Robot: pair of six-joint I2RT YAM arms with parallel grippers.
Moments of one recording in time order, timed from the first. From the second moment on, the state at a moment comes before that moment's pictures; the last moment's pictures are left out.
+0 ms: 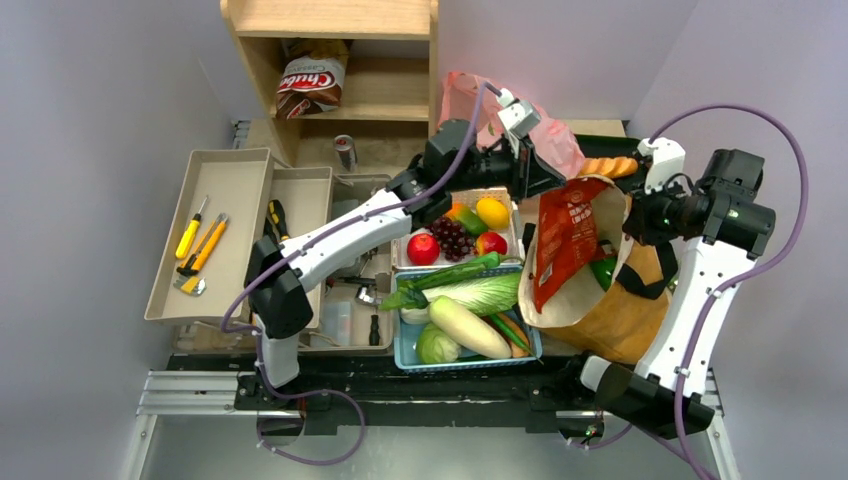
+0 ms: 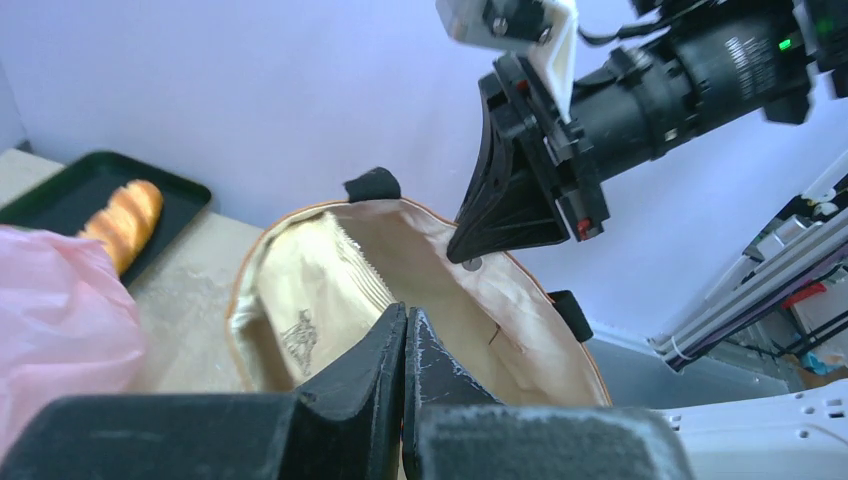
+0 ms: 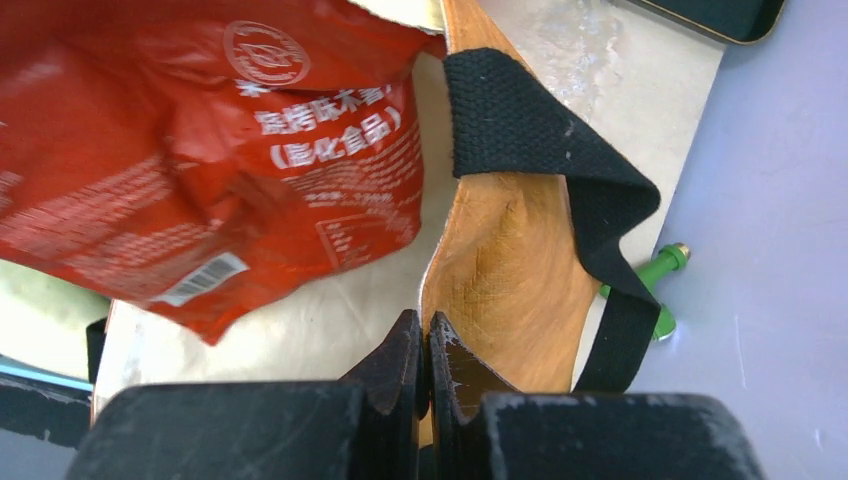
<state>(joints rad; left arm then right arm) -0.94 1.90 1.83 0.14 0.49 -0.36 -0.44 1.17 1.61 -1.38 -0.45 -0.61</state>
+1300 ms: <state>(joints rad) -0.80 1.70 1.93 -0.06 0.59 -0.31 -0.41 1.18 1.87 -1.38 -0.92 -0.64</state>
